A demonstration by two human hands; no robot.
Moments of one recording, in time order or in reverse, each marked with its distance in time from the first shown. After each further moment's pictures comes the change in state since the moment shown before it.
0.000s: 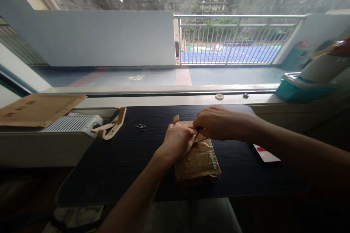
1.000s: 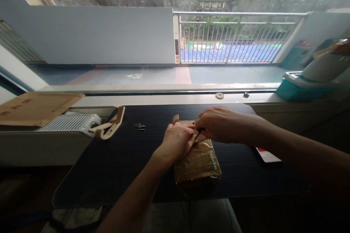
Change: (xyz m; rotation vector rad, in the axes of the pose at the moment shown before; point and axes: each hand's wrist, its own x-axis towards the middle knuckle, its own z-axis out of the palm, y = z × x) left_hand 0.001 -0.004 0.002 0.022 -0.042 -0.006; right_hand -0.004 0.001 0.003 -0.004 0.019 0.003
